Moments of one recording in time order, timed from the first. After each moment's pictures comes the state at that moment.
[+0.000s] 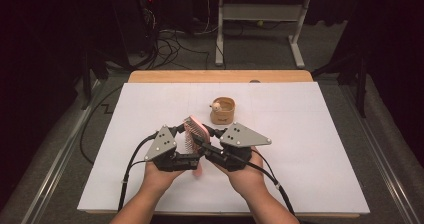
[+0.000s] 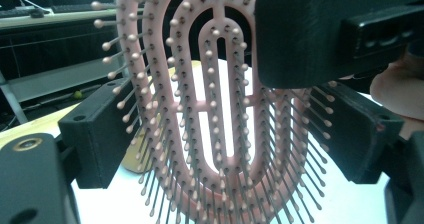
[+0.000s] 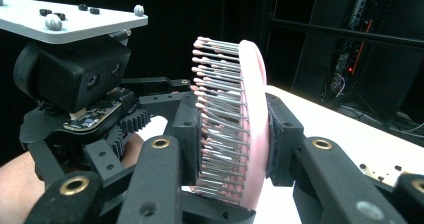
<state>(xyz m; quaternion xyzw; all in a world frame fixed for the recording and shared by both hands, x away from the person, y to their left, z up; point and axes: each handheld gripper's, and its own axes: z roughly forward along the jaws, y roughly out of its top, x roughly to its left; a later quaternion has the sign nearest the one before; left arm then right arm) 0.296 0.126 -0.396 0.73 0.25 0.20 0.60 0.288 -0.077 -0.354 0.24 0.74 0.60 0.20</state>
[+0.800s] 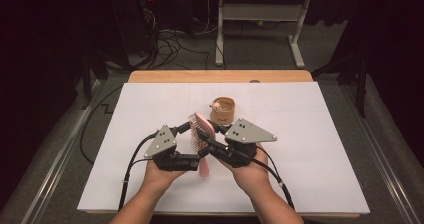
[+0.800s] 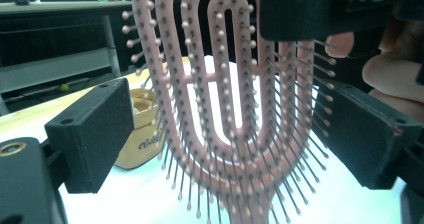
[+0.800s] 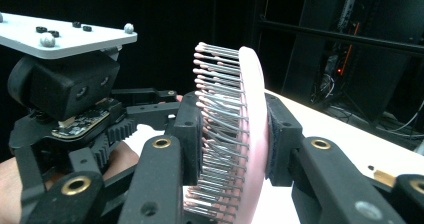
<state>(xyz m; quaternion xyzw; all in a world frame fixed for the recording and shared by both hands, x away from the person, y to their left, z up) 0.300 0.126 -0.399 0.73 0.25 0.17 0.61 0.293 -0.087 -0.346 0.25 0.73 0.59 0.22</state>
